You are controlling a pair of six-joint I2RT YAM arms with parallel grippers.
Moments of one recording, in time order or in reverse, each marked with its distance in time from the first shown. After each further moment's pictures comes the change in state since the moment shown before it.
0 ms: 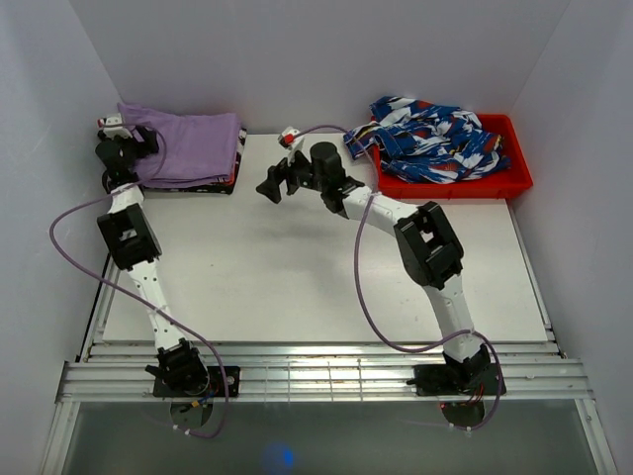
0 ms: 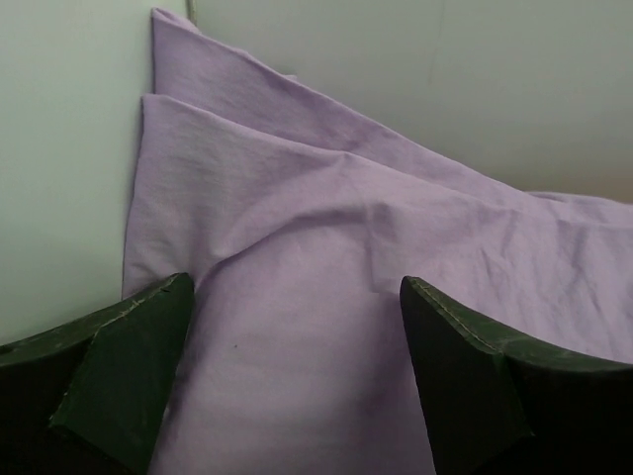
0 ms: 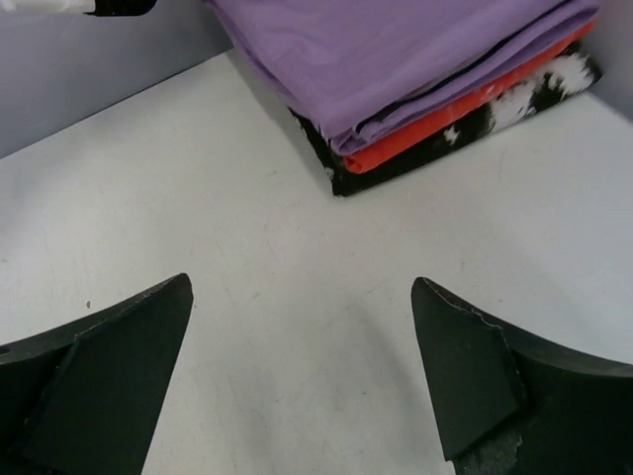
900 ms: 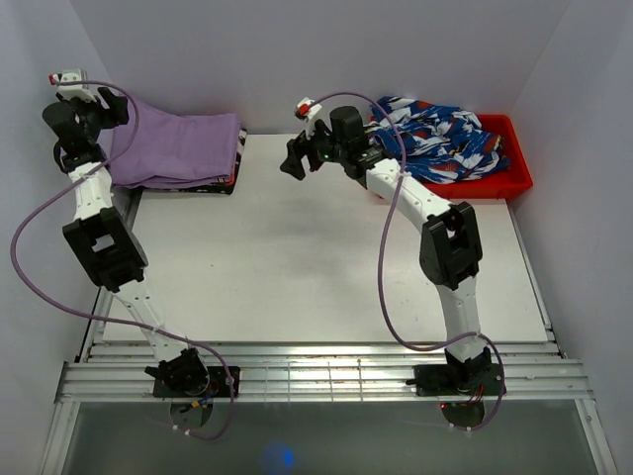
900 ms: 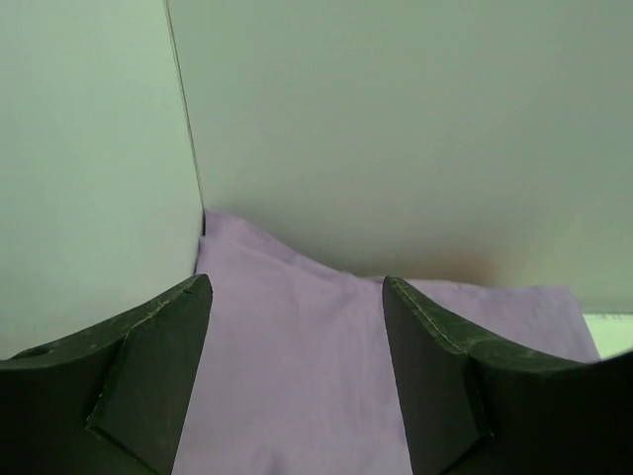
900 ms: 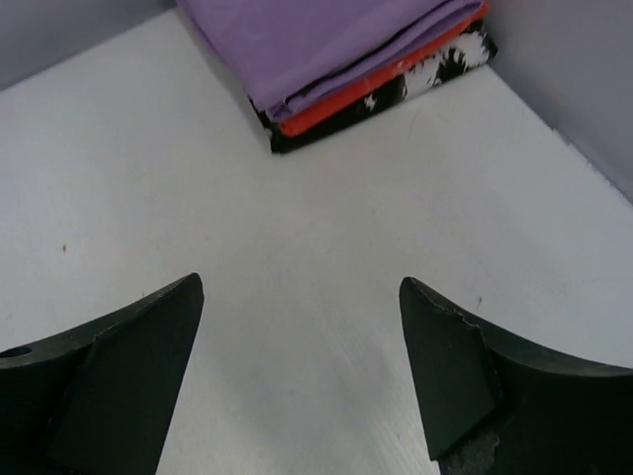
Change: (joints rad) left arm 0.043 -0.682 -0.408 -0.299 0.111 0.034; right arm -0.109 -0.162 0.191 -0.568 -0.045 -0.225
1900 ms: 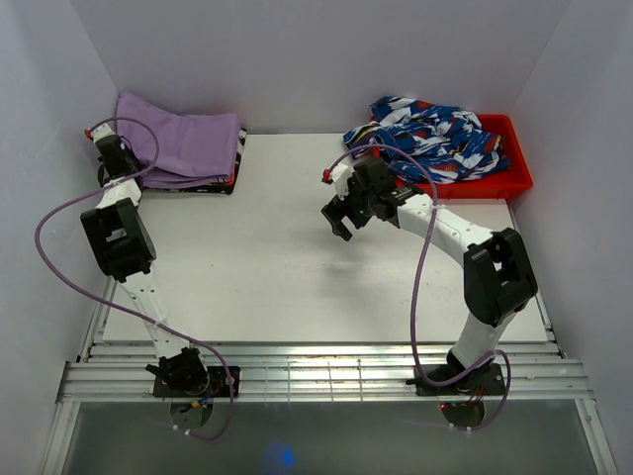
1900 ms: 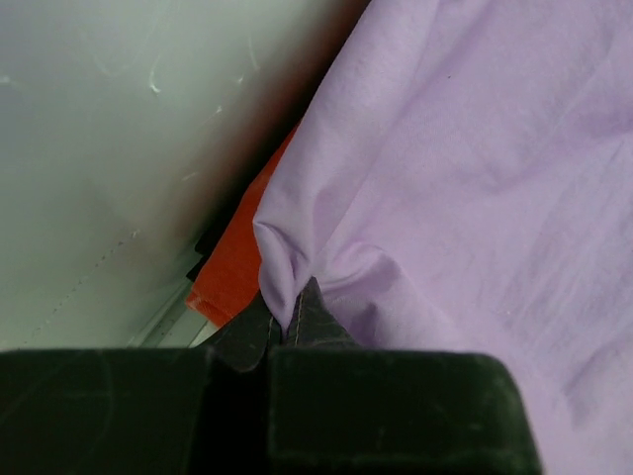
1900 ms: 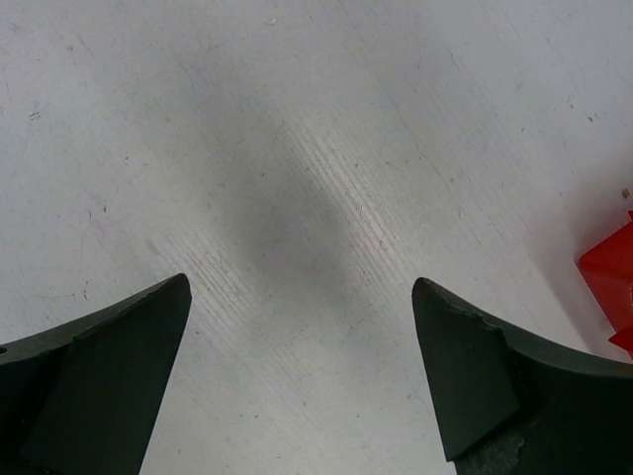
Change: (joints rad) left arm -0.086 0.136 -0.173 -0.151 -0.605 -0.153; right arm -0.006 -0.386 -0.612 -0.218 0.272 -0.220
